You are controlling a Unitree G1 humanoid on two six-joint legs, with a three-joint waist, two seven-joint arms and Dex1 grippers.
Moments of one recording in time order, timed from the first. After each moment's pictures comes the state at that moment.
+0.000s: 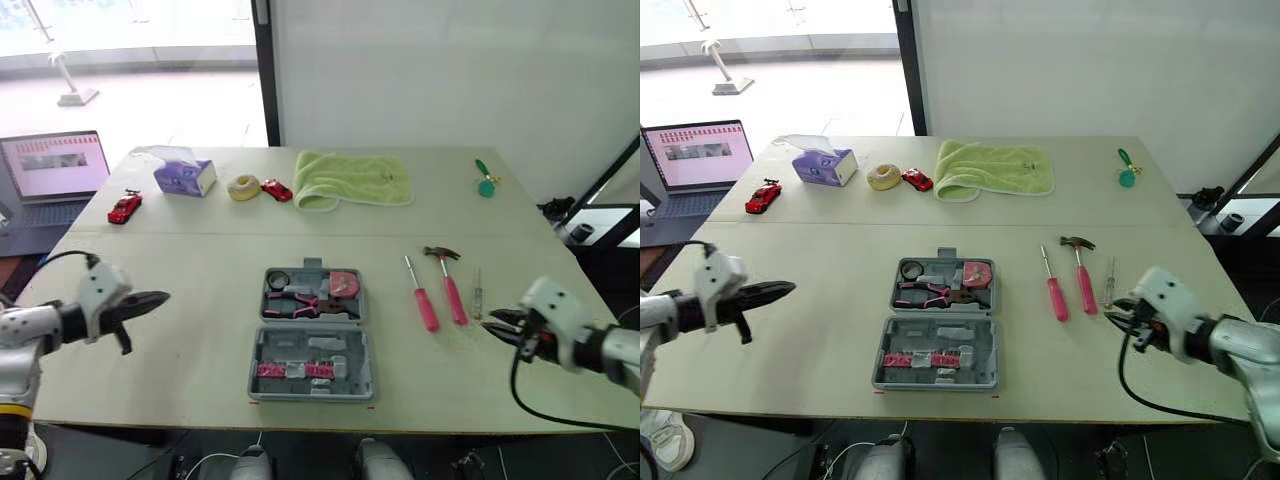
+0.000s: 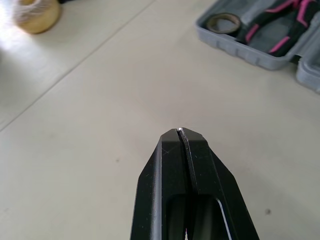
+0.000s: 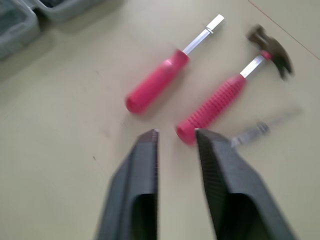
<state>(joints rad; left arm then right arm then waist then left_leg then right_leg) -0.19 0.89 0.31 0.43 -0.29 -0.08 -1.18 0.20 -0.86 -0.49 -0.35 0.25 0.54 0.94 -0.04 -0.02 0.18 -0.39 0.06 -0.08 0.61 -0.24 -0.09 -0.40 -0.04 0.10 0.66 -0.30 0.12</state>
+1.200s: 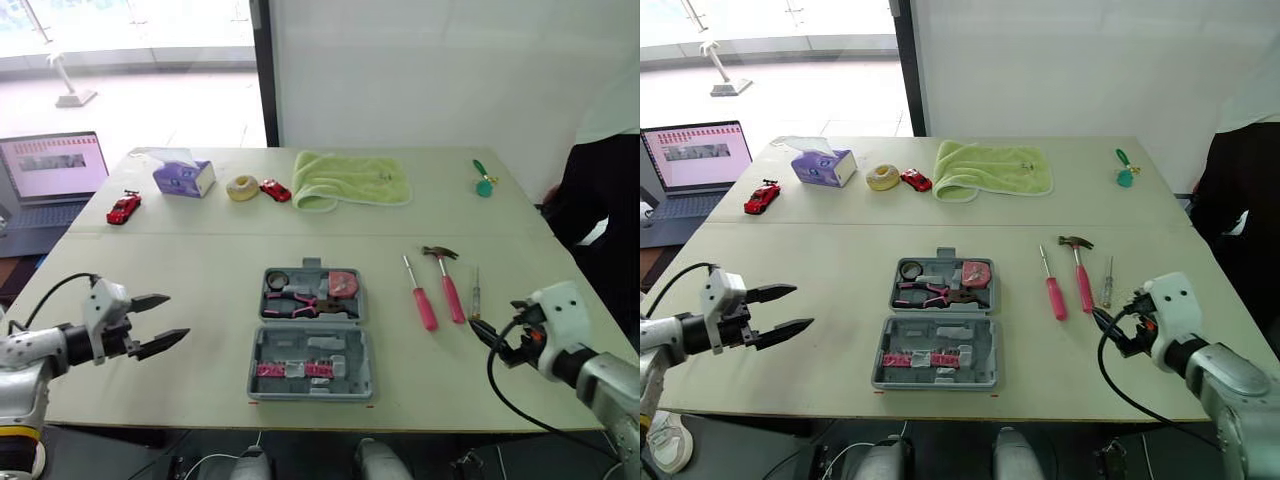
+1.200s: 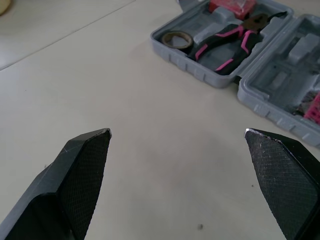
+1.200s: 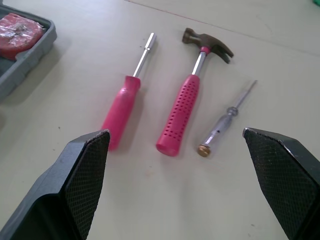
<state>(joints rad) -0.11 0.80 0.28 0.29 -0.37 0.05 -1.22 0.14 -0.61 -0.40 -0.56 0.36 0.83 0.47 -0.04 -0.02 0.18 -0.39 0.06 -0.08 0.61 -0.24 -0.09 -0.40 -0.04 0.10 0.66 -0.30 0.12</state>
